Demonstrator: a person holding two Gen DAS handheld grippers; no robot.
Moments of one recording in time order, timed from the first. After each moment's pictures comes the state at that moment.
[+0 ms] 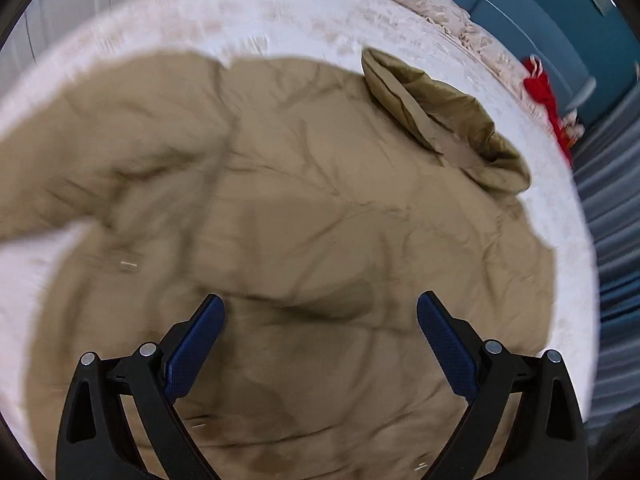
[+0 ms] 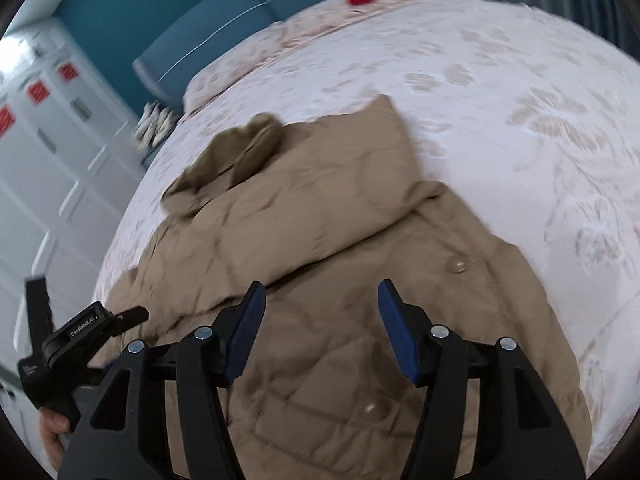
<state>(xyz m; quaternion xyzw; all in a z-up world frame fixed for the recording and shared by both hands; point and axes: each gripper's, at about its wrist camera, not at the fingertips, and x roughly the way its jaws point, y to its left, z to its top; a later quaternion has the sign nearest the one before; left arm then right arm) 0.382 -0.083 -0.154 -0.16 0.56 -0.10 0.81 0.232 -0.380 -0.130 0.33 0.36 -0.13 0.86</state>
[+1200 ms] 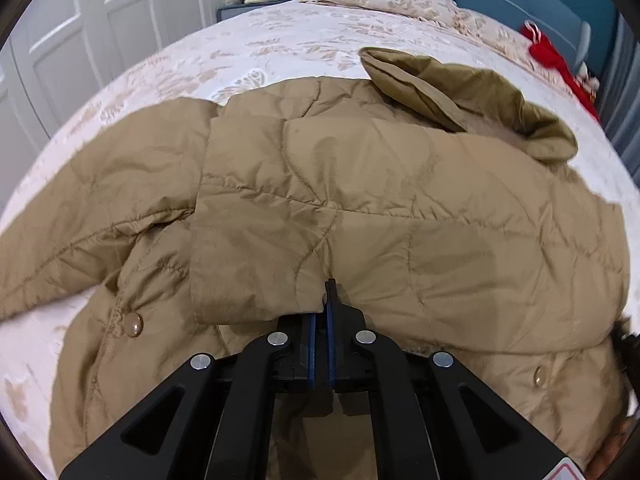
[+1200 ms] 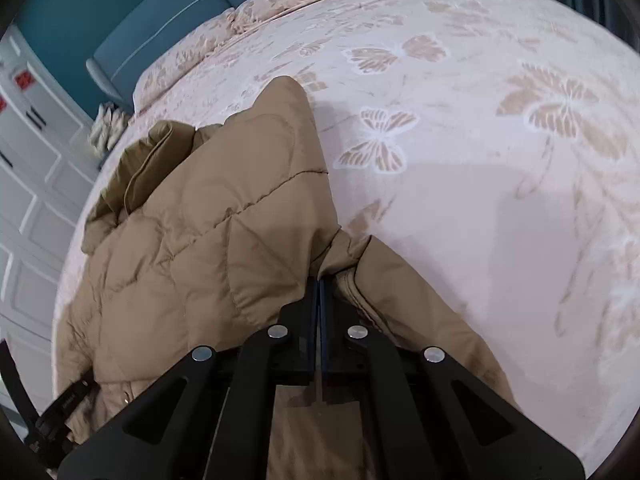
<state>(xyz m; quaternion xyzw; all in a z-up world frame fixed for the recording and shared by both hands) 0.382 -0.106 -0.180 0.01 0.49 -0.05 0.87 0.285 -0.438 -0.188 0.31 0.41 -0.18 0.84</state>
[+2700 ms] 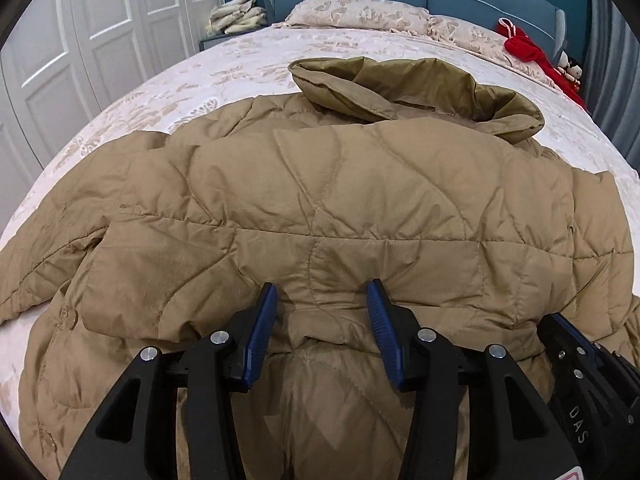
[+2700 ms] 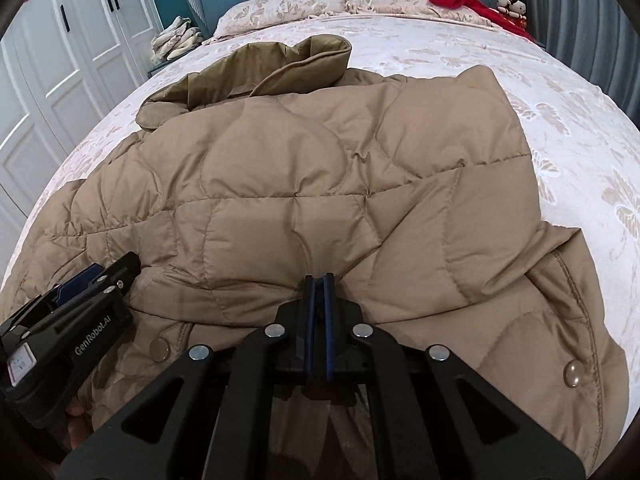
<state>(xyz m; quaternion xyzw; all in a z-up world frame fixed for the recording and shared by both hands) 0.372 -0.165 -0.189 0.04 0.44 -0.06 0.90 0.324 -0.331 -0.192 0.13 0.43 -0.09 0.89</state>
